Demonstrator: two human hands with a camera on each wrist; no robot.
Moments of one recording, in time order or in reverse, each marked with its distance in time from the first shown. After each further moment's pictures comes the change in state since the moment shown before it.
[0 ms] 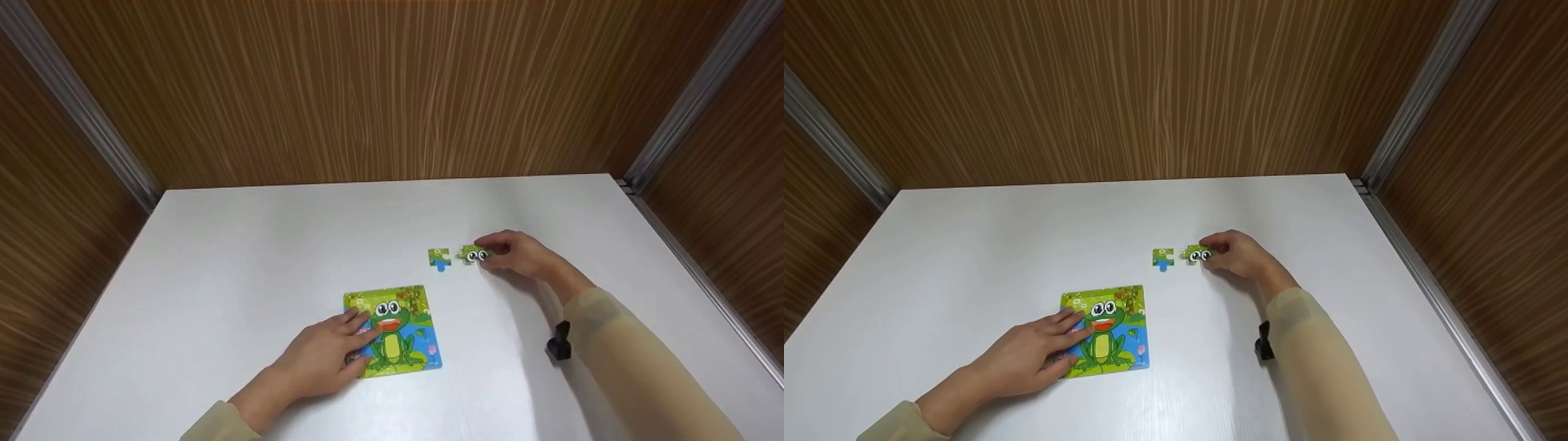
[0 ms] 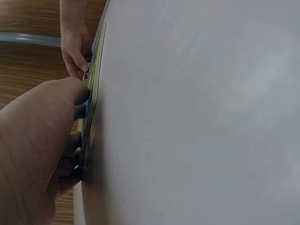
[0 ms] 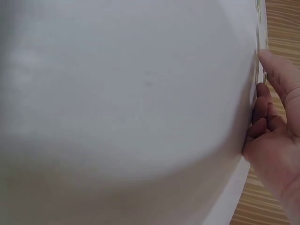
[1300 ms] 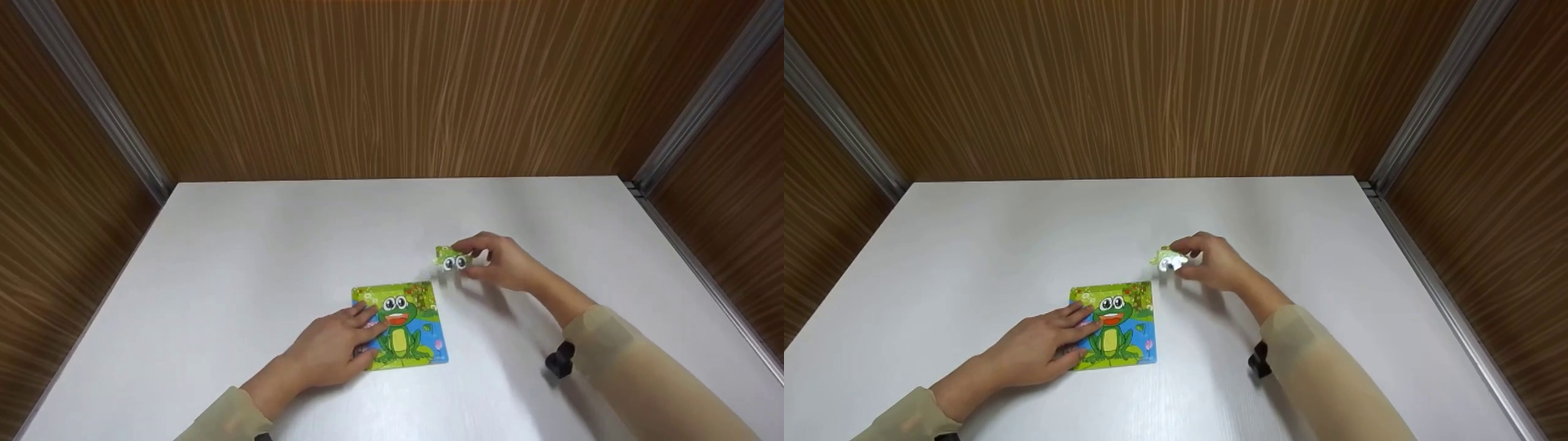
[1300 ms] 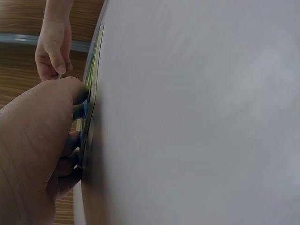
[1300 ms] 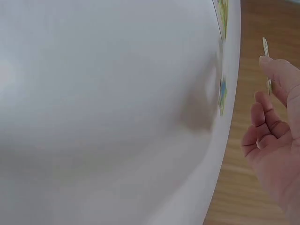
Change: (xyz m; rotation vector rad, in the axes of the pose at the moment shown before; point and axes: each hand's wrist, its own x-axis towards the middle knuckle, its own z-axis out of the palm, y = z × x) left_hand 0.001 0.001 -0.003 -0.007 -0.024 0.005; right_hand -0.030 -0.054 0.033 -0.096 0.033 -0.484
